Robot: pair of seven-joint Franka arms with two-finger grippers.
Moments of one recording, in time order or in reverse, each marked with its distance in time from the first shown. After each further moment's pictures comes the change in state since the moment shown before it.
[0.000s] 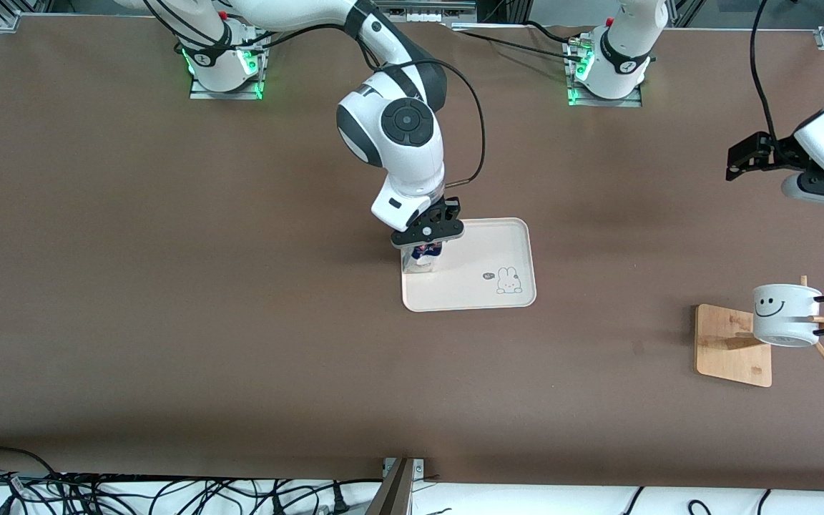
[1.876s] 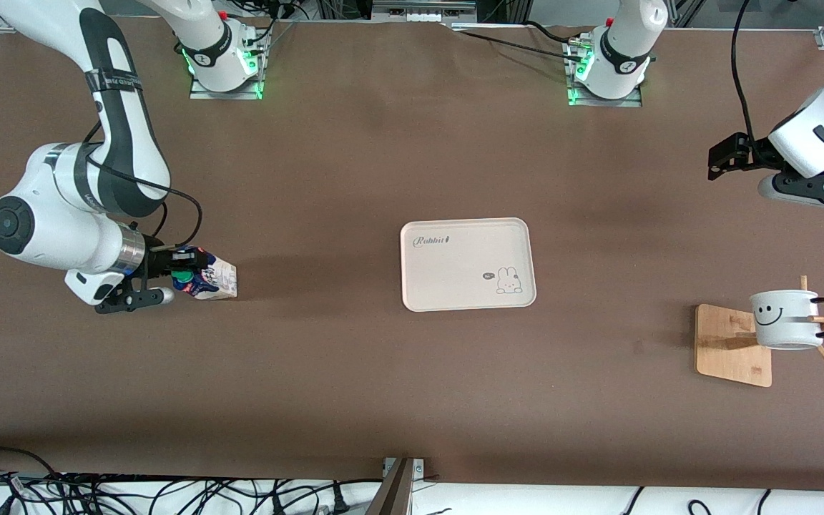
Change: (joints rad) left arm -0.521 0.006 0.488 -0.009 -0.003 -0.002 -0.038; right arm -0.502 -0.306 -0.223 -0.505 0.216 -0.037 -0.821
